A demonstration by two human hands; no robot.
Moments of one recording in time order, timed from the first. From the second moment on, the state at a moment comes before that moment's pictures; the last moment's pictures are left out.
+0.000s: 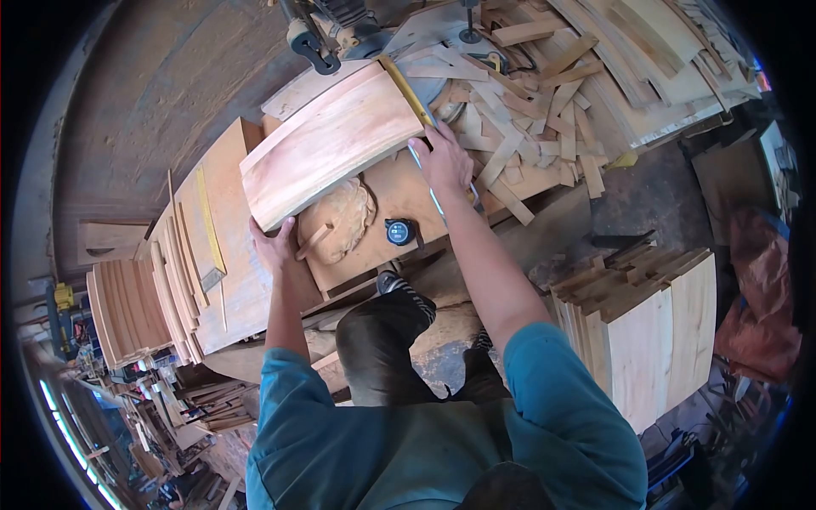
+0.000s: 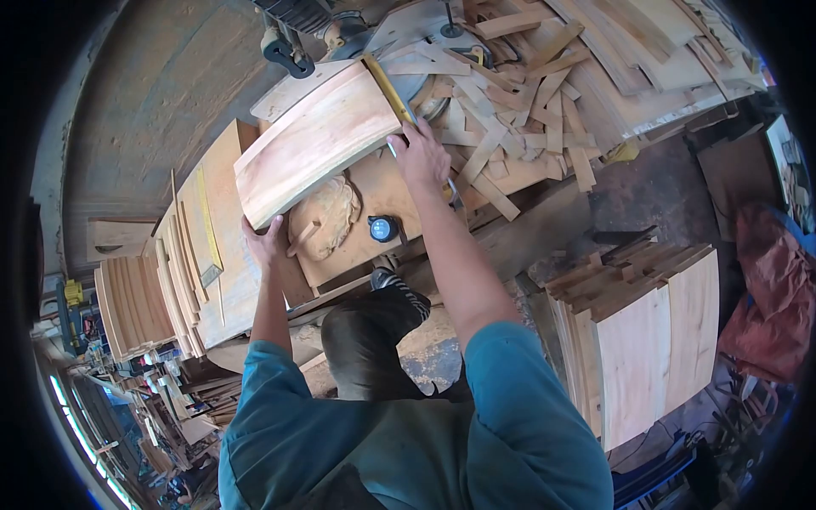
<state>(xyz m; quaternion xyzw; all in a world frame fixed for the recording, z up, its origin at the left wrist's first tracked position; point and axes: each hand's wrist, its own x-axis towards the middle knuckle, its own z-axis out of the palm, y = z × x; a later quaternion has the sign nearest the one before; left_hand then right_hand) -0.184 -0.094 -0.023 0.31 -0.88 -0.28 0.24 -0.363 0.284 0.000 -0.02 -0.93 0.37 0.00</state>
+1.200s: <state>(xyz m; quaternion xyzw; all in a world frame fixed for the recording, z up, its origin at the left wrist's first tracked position) -0.182 -0.093 -0.016 0.24 -0.87 -0.33 0.27 -0.366 0.280 0.003 -0.05 -0.94 0.35 -0.01</state>
